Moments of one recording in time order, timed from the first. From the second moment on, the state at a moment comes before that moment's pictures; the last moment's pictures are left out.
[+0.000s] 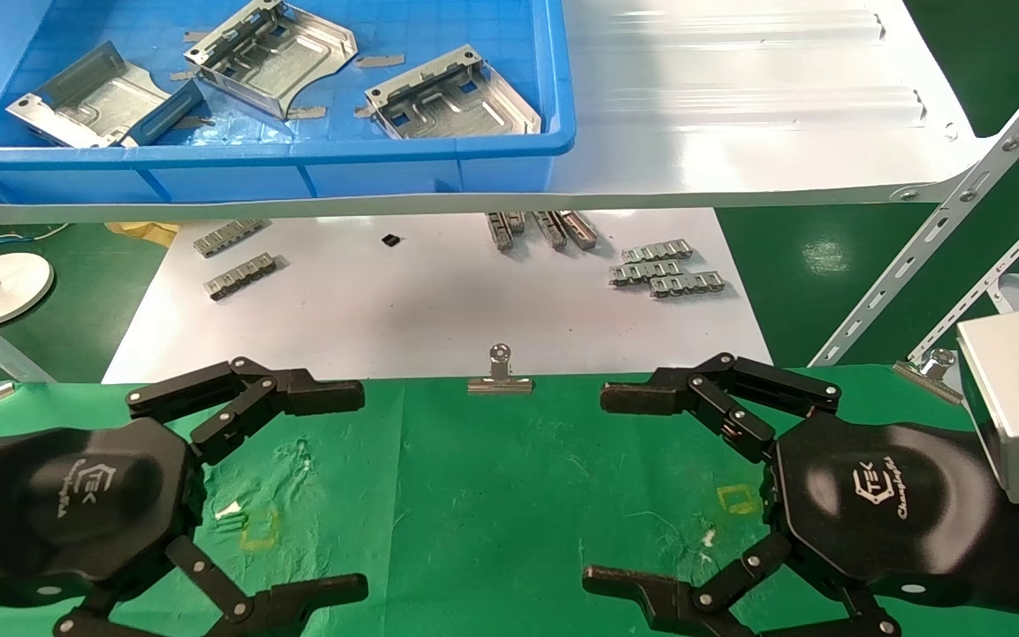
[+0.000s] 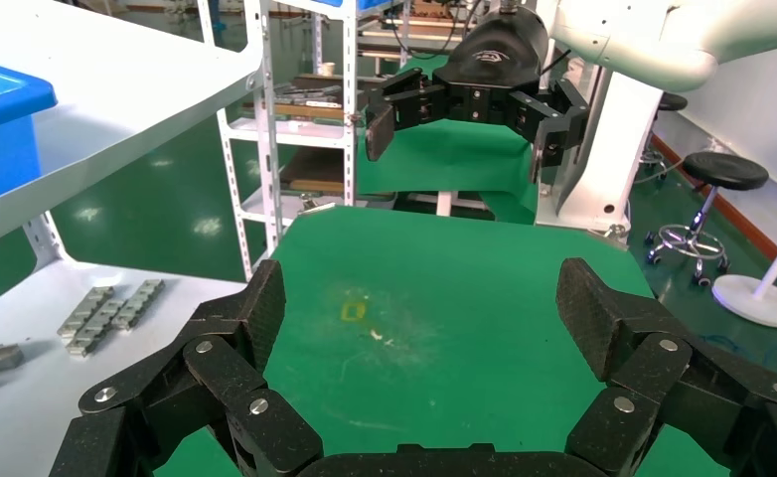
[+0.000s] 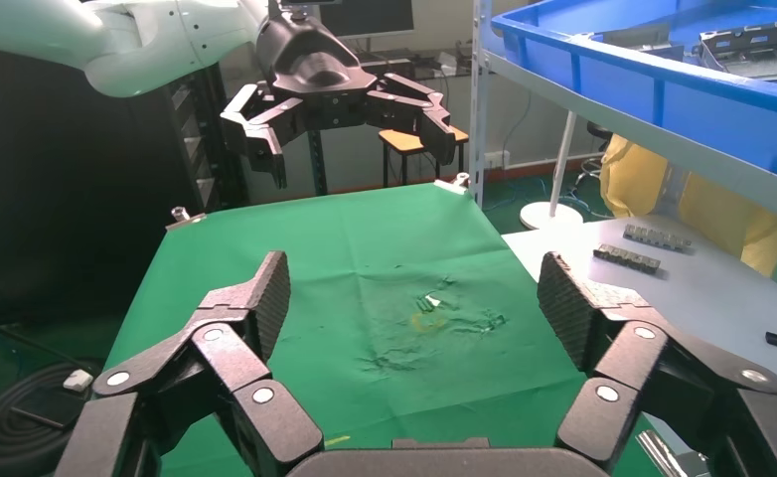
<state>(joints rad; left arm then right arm) -1.07 0.61 0.28 -1.28 0.73 1.50 -0.19 1.08 -0.61 -0.29 1.28 -0.72 -1.49 0.18</state>
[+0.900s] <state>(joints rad) -1.07 0.61 0.28 -1.28 0.73 1.50 -0.19 1.08 -0.61 -0.29 1.28 -0.72 -1.49 0.18</state>
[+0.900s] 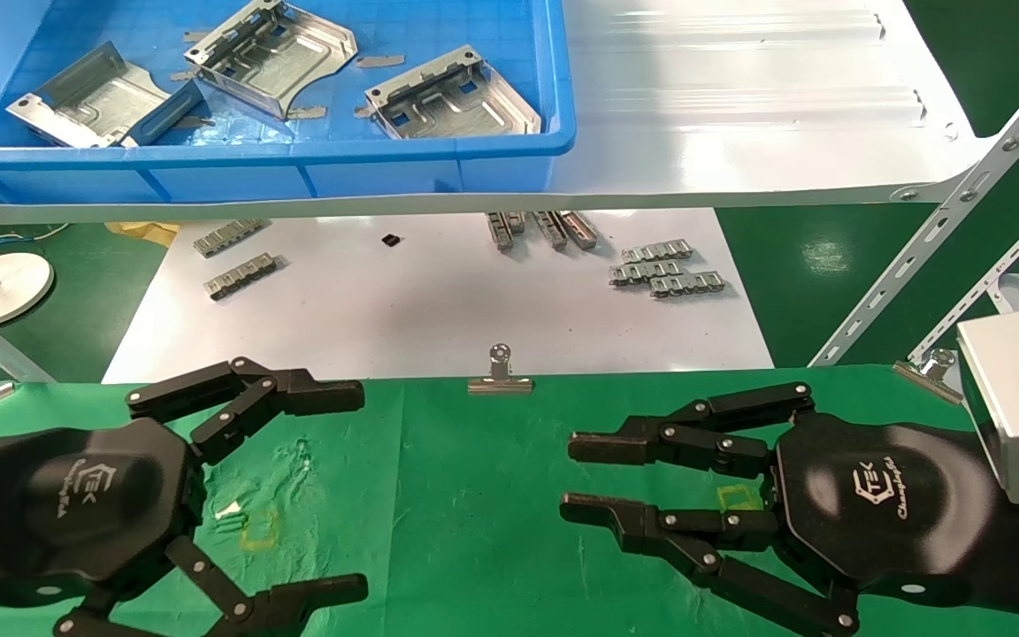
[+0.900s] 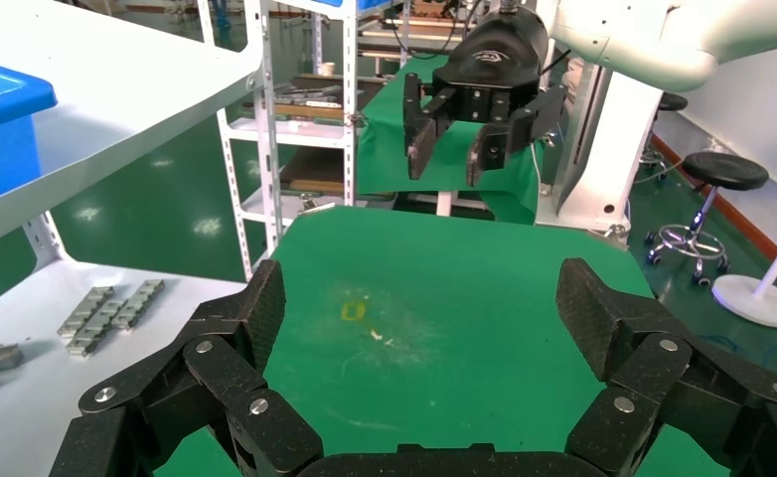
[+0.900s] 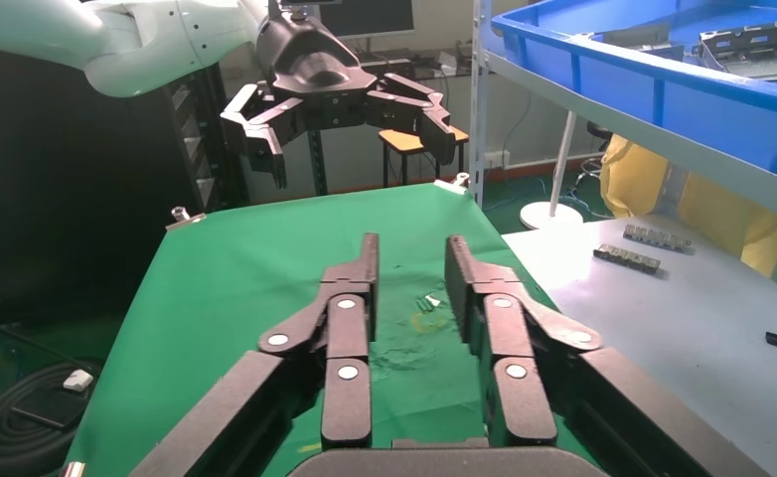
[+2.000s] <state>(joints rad) -1.81 0.92 0.44 -0.62 1.21 1.17 -0.19 1.08 -0.61 -0.29 1.28 -0.72 -1.49 0.18</state>
